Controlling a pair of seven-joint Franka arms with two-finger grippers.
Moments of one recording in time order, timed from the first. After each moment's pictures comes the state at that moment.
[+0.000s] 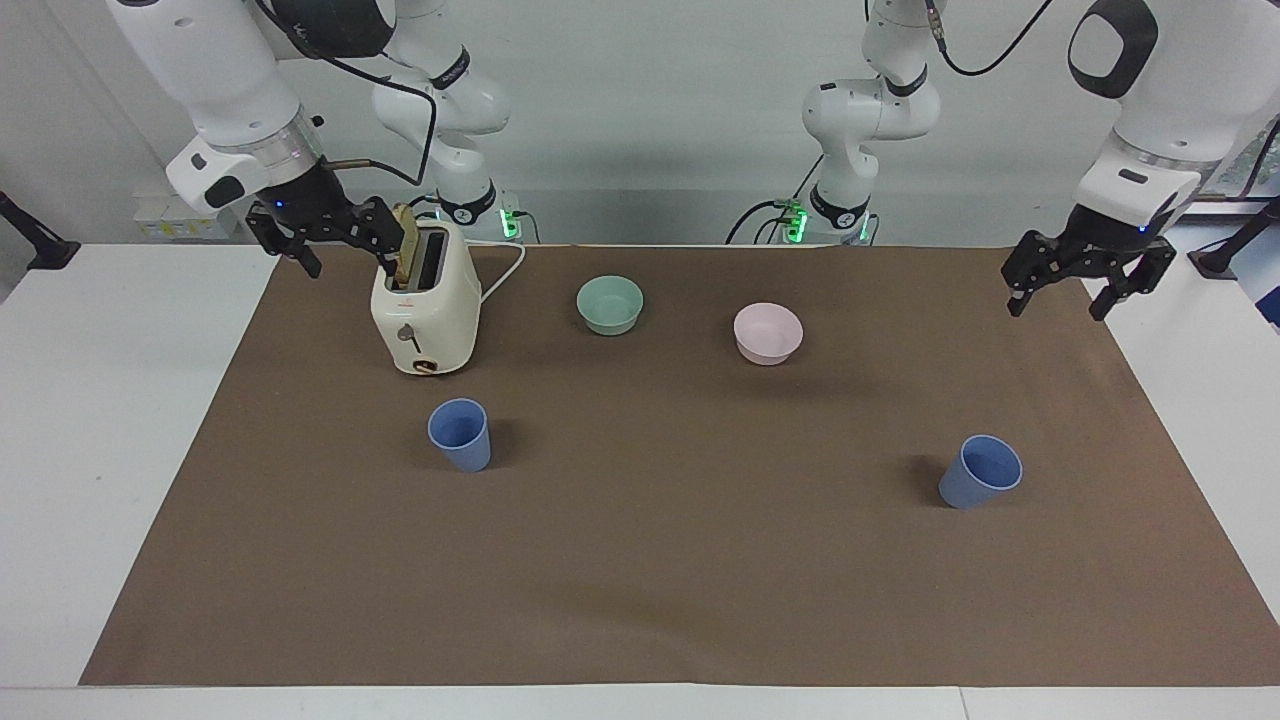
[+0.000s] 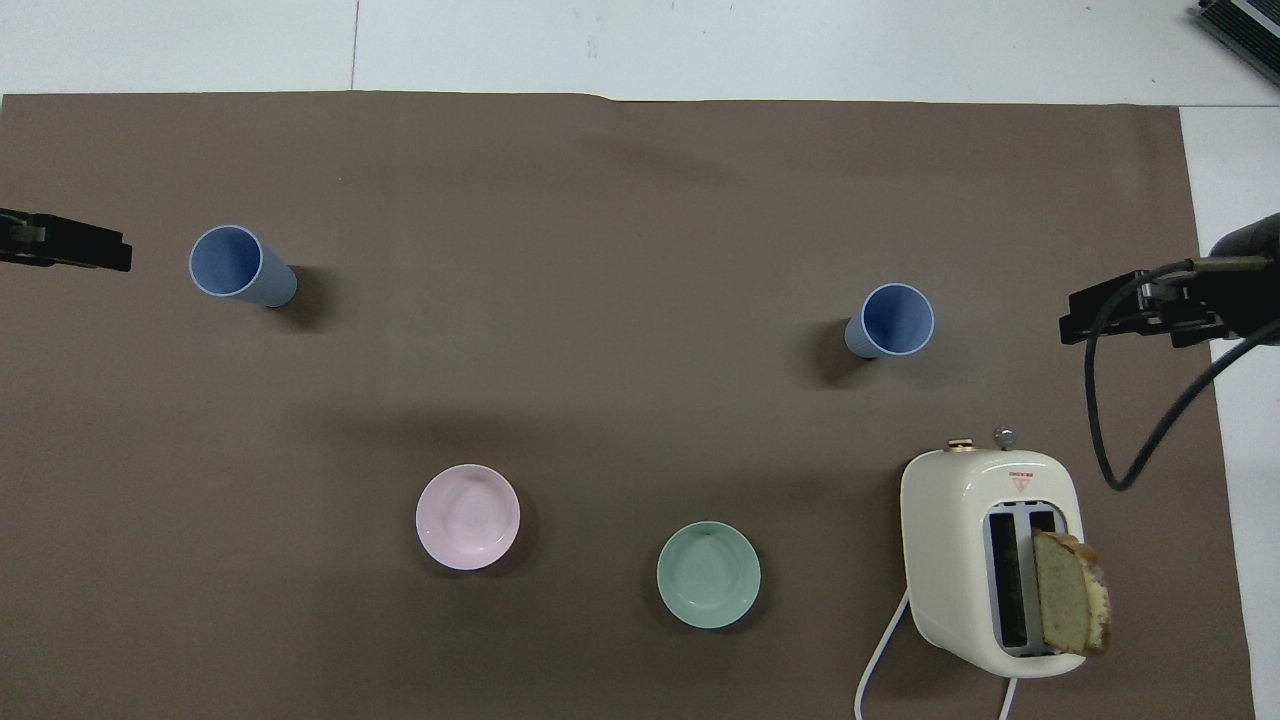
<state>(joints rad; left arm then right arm) -0.04 0.09 0.03 -1.52 0.00 1.77 0.14 -0.03 0.05 0.04 -1.49 0.06 1.49 0.05</state>
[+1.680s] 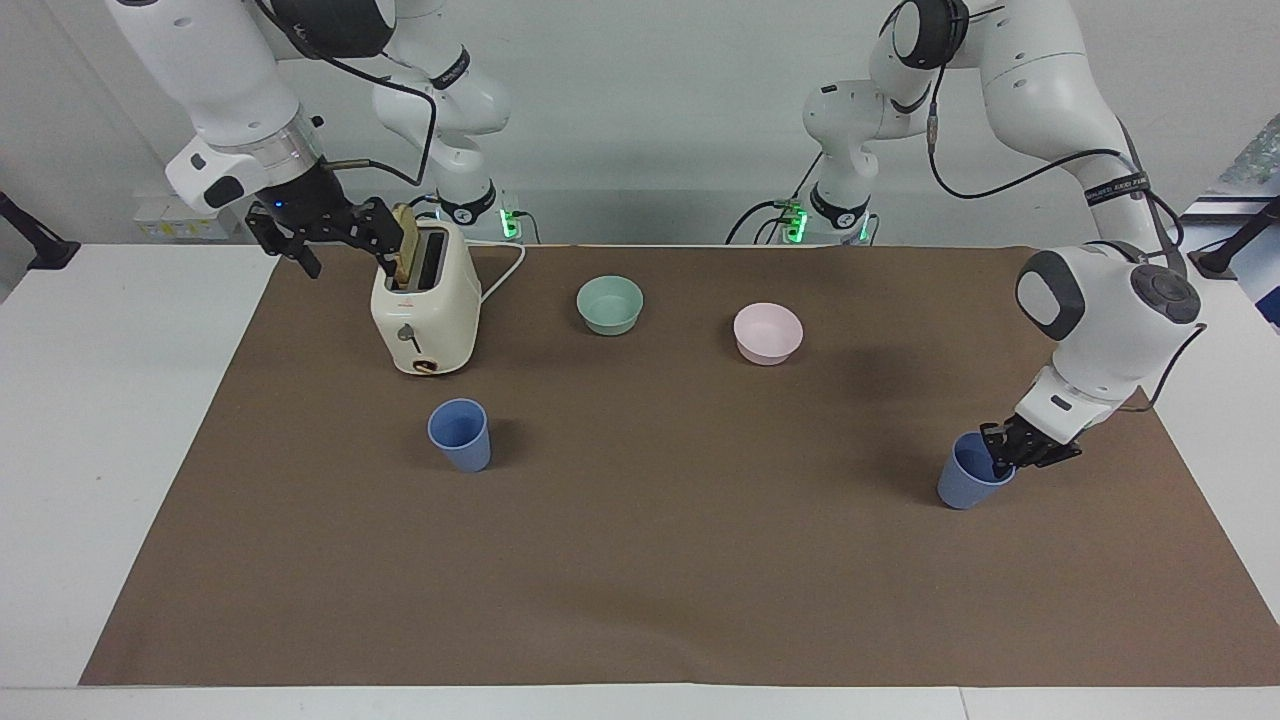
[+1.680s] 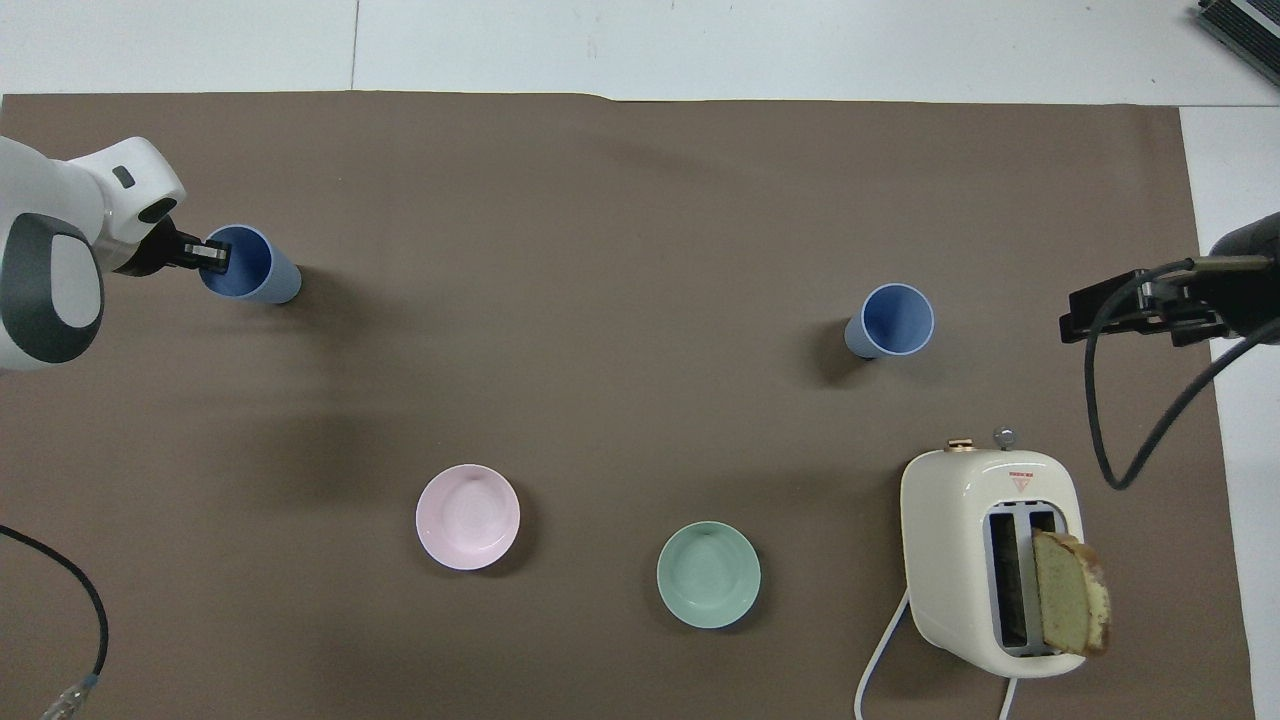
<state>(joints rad) 0.03 0.37 0.01 -1.70 -0.08 2.19 0.29 -0.03 0.05 0.04 -1.50 0.06 1.49 0.05</state>
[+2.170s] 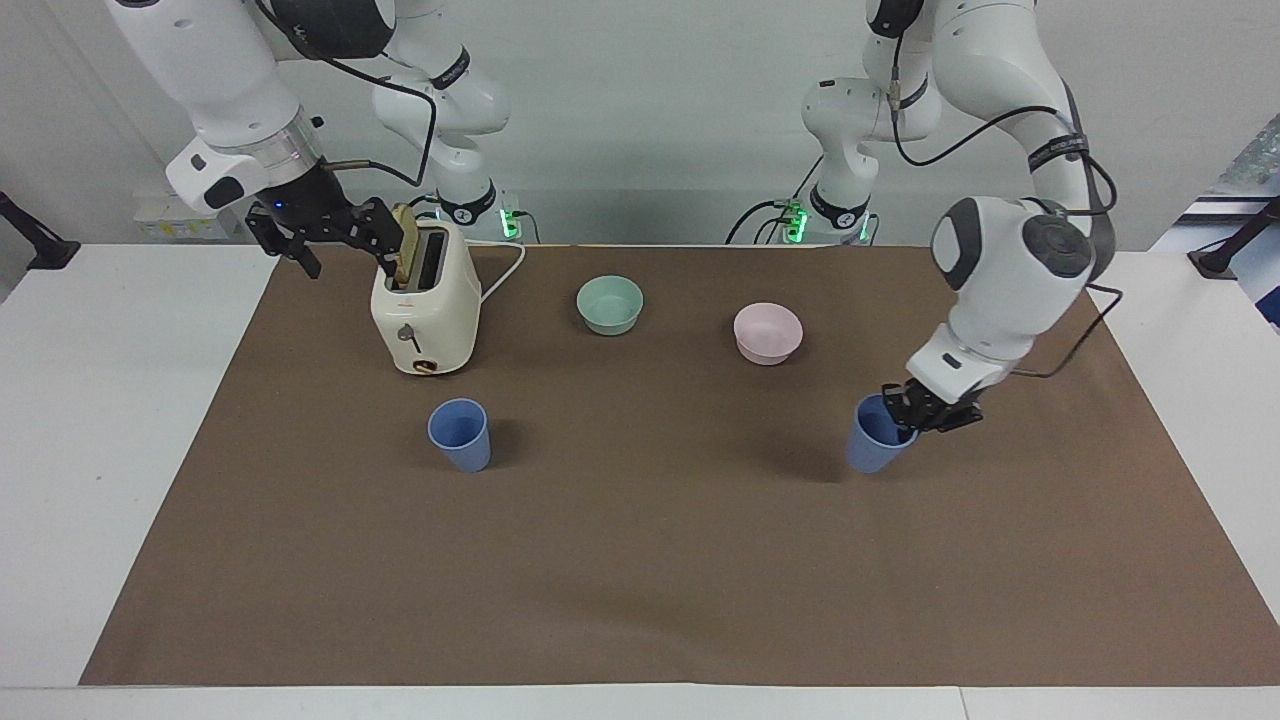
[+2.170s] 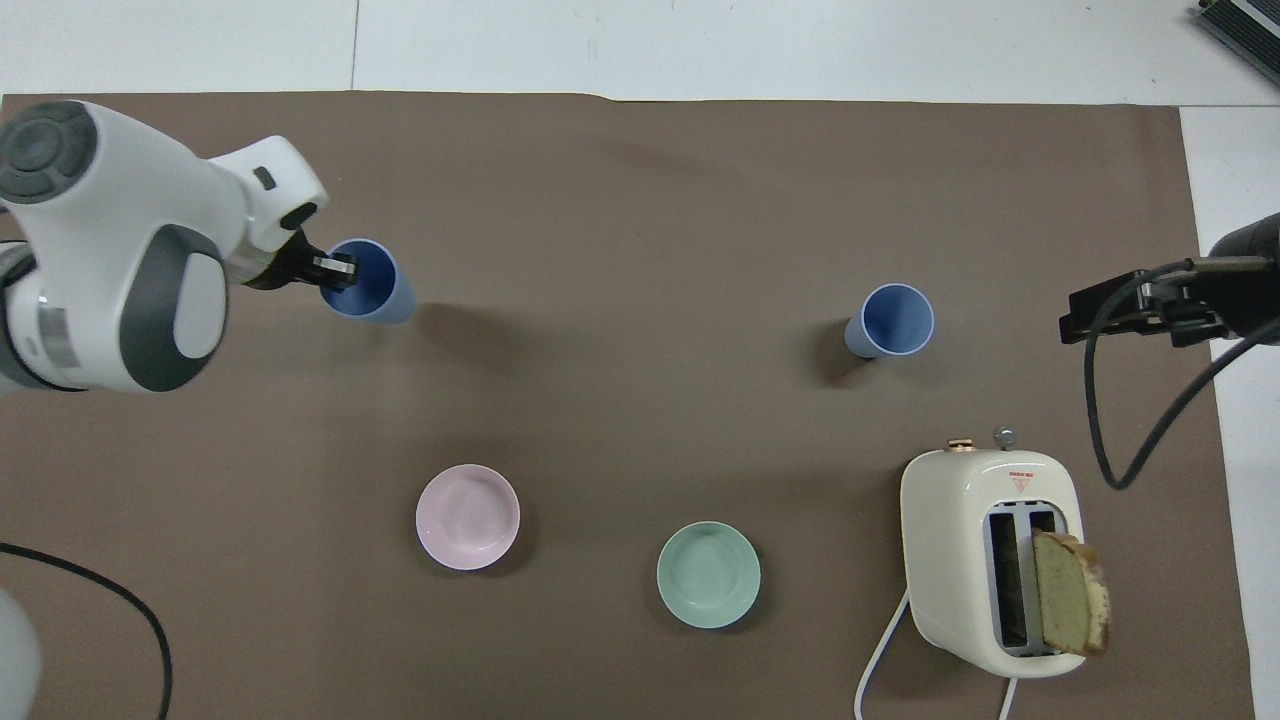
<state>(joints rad) -0.24 0.27 -0.01 -1.75 -0.08 2.08 0.02 -0.03 0.05 0.04 -1.50 0.06 1.49 0.05</state>
